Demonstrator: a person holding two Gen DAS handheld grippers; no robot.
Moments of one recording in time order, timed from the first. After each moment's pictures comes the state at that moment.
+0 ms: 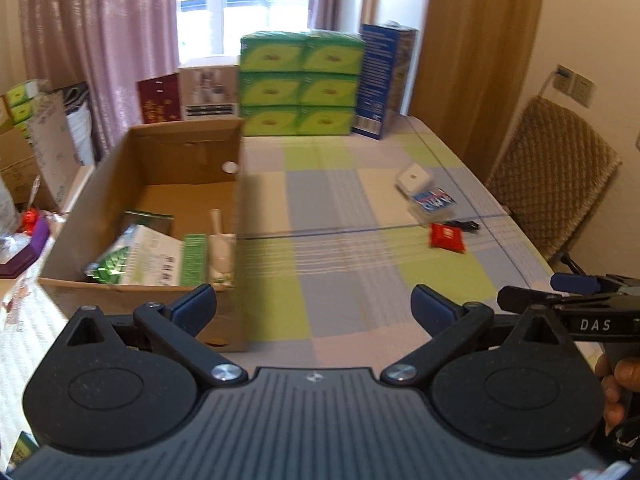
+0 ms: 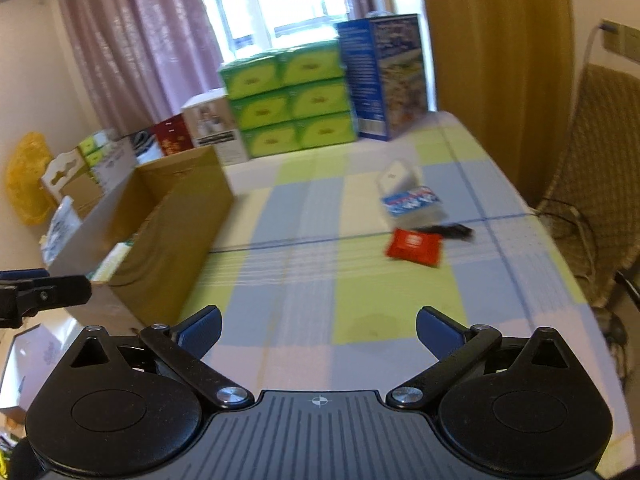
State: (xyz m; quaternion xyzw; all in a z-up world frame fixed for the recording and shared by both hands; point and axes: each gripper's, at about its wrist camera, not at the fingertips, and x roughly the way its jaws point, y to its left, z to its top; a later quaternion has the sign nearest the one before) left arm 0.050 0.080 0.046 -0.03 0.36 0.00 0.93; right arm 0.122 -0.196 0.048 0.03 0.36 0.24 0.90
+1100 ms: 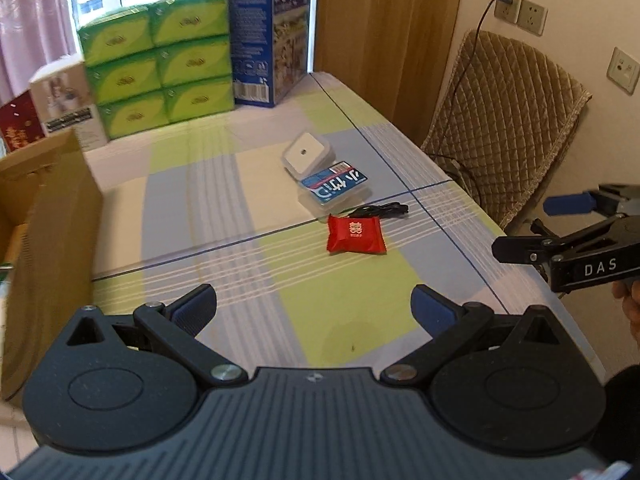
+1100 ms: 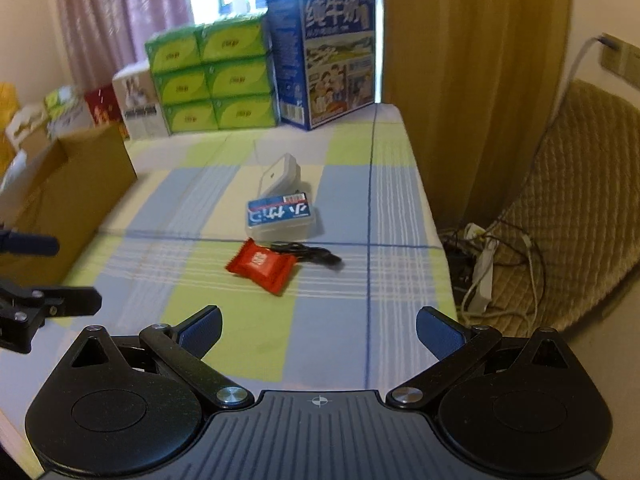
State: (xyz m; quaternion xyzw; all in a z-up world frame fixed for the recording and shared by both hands) left arm 0.184 -0.056 -0.021 0.02 0.40 -0.09 0.91; right arm 0.250 -0.299 0.024 -0.07 0.38 0.24 0.89
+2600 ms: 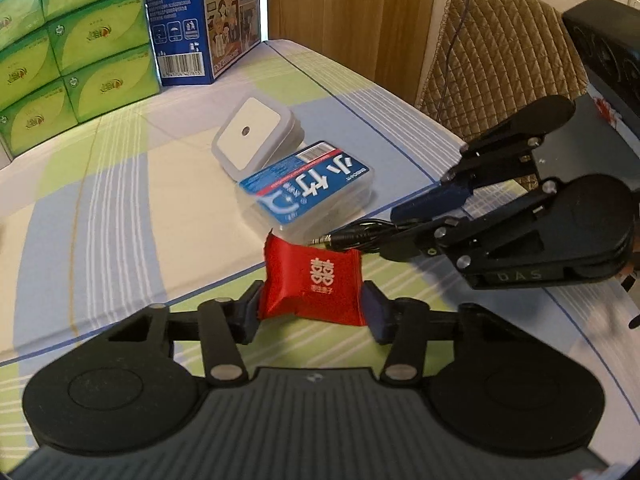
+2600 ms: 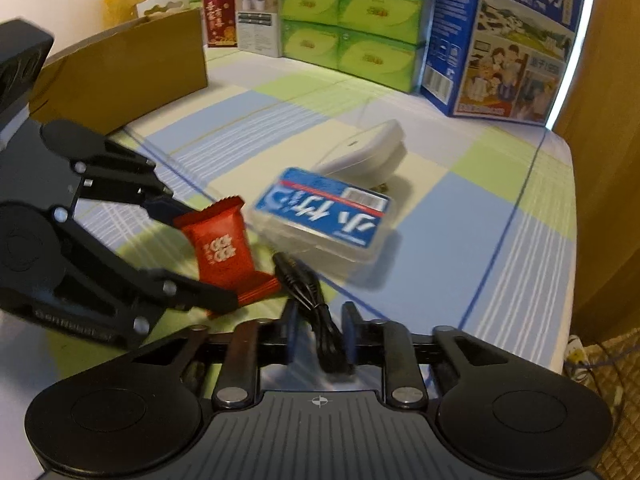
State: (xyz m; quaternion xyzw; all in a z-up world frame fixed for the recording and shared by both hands) left arm 0.307 -0.093 -0.134 0.06 0.40 -0.14 0.90; right arm 0.385 -0.237 -0.085 -0.22 0.36 0.45 0.79
